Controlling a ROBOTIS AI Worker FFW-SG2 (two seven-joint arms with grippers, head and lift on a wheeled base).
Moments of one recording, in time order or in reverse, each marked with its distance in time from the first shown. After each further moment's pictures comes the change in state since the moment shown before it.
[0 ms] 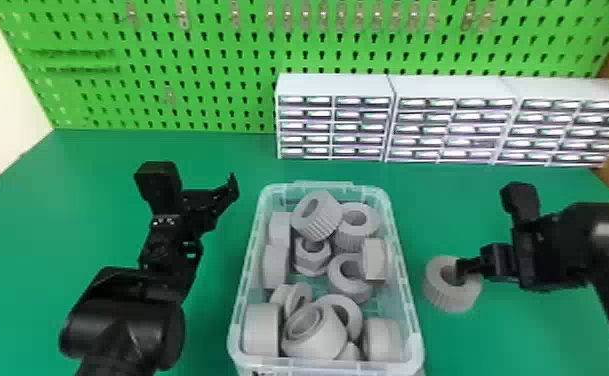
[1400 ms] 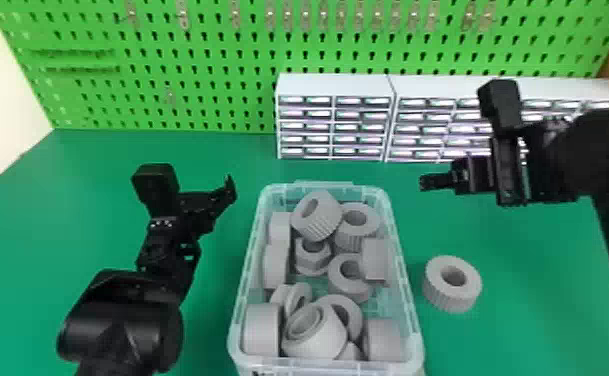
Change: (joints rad) left arm 0.007 0.000 0.009 0.000 0.001 0.000 0.000; right arm -0.124 0.015 0.106 -0.313 -0.105 0.101 0.000
